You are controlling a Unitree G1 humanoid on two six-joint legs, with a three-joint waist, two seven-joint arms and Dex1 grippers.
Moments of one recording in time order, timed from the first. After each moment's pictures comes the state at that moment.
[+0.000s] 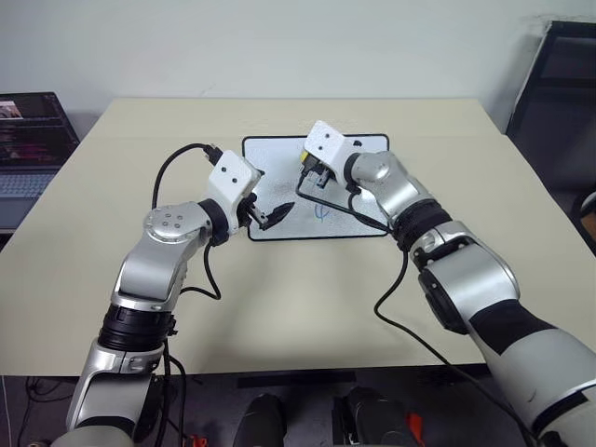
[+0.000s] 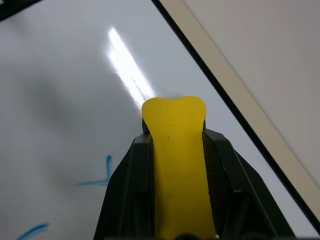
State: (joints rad) left arm -0.58 0.56 -0.05 -0.12 -0.18 0.53 -0.65; right arm -1.35 -0.13 0.26 1.16 -0.29 0.00 0.46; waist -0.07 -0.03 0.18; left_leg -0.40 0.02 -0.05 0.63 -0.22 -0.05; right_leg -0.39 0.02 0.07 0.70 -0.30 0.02
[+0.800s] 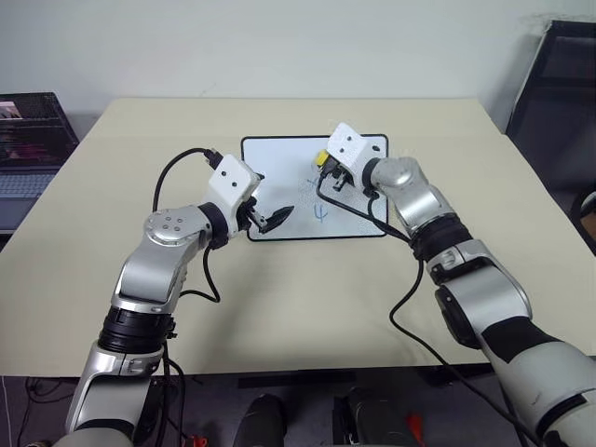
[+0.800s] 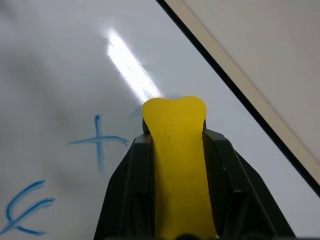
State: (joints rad) left arm -0.57 0.56 -0.05 -0.11 -0.17 0.52 -0.66; right arm -1.20 -0.16 0.25 0.89 -0.26 0.12 0.52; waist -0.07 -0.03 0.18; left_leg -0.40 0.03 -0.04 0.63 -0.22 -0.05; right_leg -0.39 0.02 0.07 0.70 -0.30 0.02
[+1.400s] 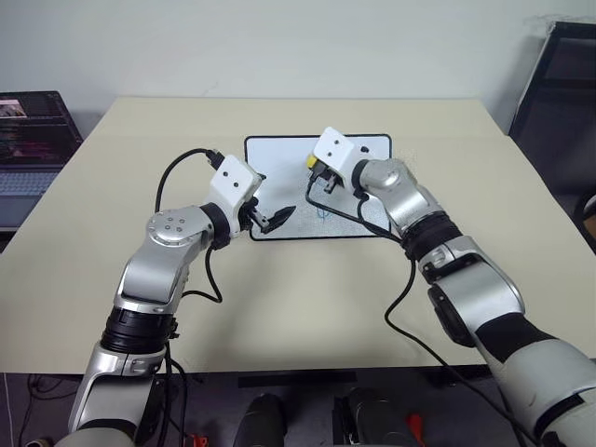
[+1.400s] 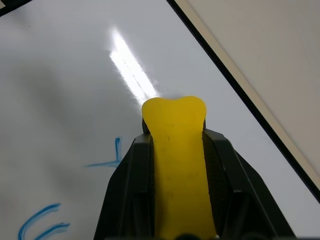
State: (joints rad) left arm -0.57 0.55 -0.06 -0.11 -0.17 0.52 -0.66; right arm -1.21 -0.19 0.27 0.92 -0.28 0.09 0.50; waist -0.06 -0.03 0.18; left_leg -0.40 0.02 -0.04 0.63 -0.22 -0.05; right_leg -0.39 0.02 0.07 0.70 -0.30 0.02
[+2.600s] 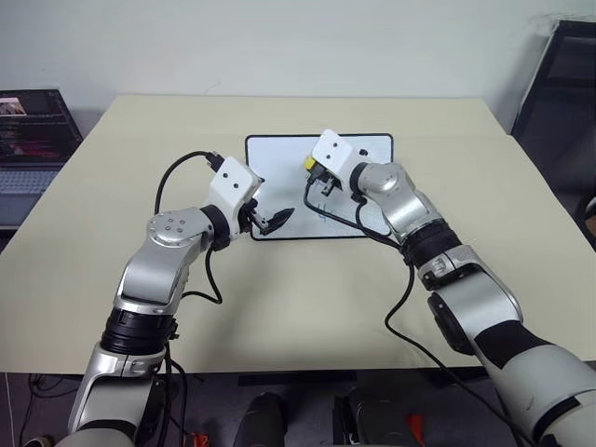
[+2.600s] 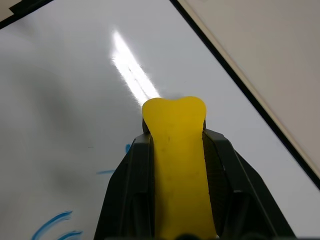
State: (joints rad) left arm -0.56 0.55 -0.05 -0.12 -0.17 0.55 -0.65; right arm -1.20 -0.15 0.29 0.86 -0.28 0.14 0.48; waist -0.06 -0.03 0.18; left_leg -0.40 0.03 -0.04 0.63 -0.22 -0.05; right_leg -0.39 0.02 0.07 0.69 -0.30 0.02
